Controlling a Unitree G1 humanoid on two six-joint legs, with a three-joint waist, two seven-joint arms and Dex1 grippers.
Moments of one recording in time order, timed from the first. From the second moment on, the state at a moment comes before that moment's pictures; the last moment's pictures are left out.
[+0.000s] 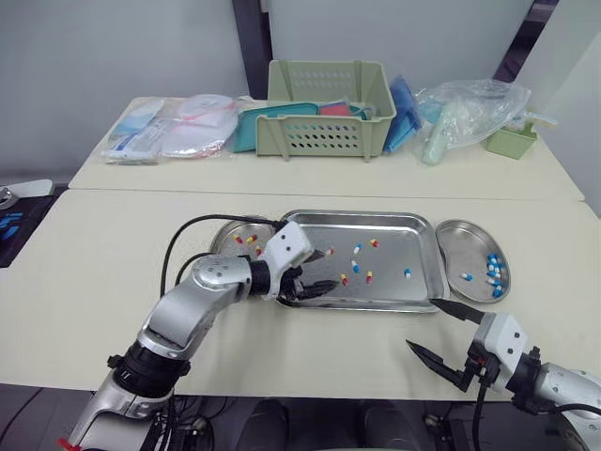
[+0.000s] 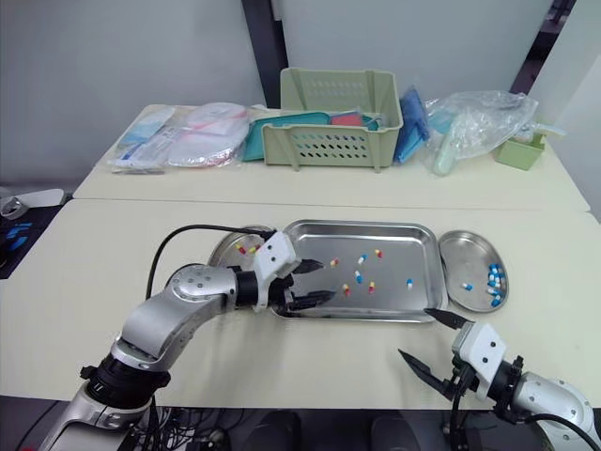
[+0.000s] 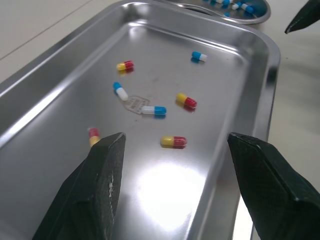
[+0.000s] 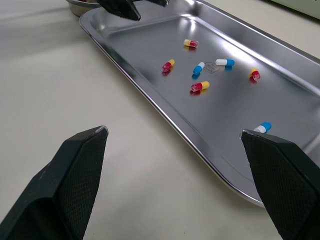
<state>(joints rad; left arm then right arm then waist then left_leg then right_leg) -0.43 0.54 -0.32 -0.30 -0.32 0.68 -0.79 0.43 -0.61 -0.15 -0.50 0.29 0.04 0.82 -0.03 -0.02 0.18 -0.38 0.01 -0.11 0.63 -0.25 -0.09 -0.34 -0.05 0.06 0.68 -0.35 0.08</state>
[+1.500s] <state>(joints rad) -0.53 0.37 -0.43 -0.02 -0.11 0.60 -0.84 0.42 -0.62 -0.13 -0.62 0.30 0.19 0.76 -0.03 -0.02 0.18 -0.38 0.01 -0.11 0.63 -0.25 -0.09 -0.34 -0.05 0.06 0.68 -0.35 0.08</state>
